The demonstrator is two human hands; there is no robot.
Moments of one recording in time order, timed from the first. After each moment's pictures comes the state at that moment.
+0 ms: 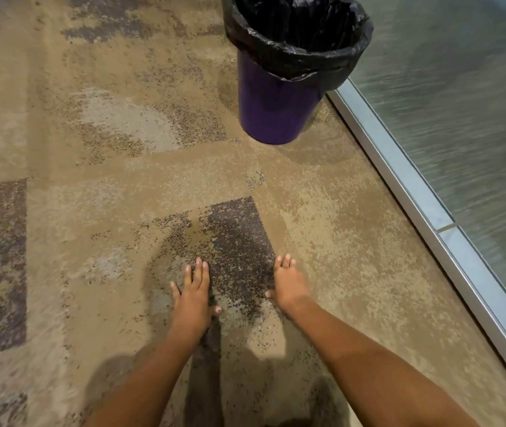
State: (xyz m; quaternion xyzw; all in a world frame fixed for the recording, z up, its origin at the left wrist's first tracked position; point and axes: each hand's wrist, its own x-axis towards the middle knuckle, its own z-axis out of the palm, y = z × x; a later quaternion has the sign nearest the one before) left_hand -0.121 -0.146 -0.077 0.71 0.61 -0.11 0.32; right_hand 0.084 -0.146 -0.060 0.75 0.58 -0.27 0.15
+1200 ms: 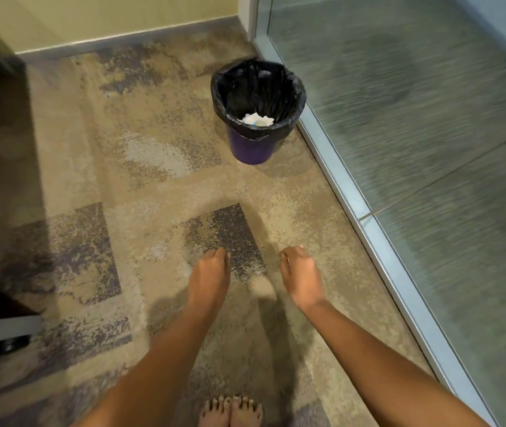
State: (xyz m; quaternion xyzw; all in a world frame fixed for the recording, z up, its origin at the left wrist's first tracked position) left_hand -0.086 -0.209 0.307 0.73 0.63 0.10 0.25; right_hand 0.094 -0.251 0.315 0.76 0.58 -0.21 -0.19
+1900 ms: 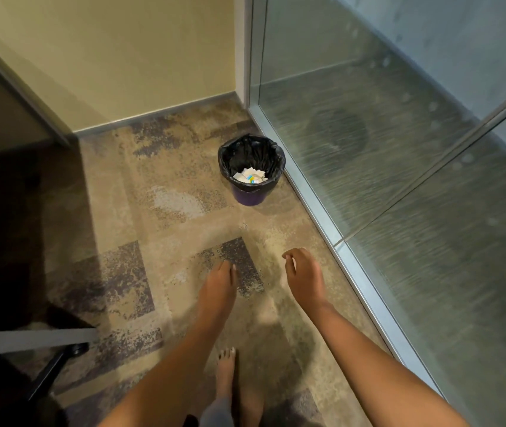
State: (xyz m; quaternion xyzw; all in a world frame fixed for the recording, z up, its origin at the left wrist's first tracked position) left_hand -0.088 -0.247 0.564 0.71 0.63 0.13 0.29; right_hand 0.096 -0.276 0.565 0.77 0.53 -0.21 -0.30
